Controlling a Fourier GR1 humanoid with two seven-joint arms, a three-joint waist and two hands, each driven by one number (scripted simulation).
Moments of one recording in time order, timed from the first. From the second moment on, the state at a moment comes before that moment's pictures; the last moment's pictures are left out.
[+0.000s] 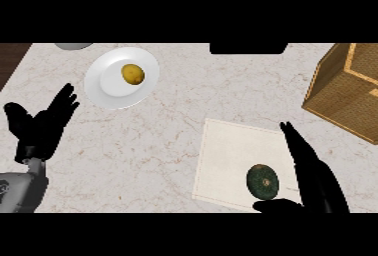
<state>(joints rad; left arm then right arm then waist) -0.20 0.40 -0.01 -1.38 0.22 0.08 0.20 0.11 -0.17 0.32 -2.02 0.82 0.07 0.63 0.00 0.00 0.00</state>
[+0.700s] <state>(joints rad) -0.20 0.35 0.07 -1.36 0.16 0.02 0.20 0.20 -0.17 0.30 -1.96 0.83 0.06 0.51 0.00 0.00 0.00</state>
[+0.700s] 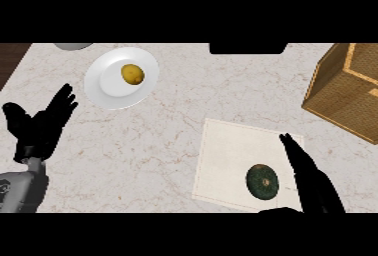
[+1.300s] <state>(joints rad) -0.20 0.30 0.10 -1.38 0.11 0.00 0.20 0.24 -0.15 0.33 -1.95 0.85 0.05 0.44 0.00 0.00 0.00</state>
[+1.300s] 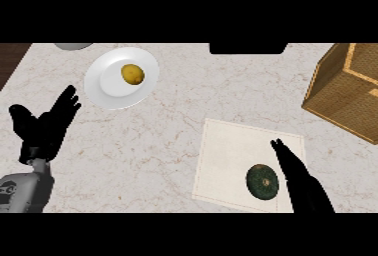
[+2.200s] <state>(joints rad) -0.20 0.28 0.14 -1.37 0.07 -0.04 0.20 0.14 -0.12 0.37 -1.75 1.01 0.04 0.44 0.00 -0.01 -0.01</state>
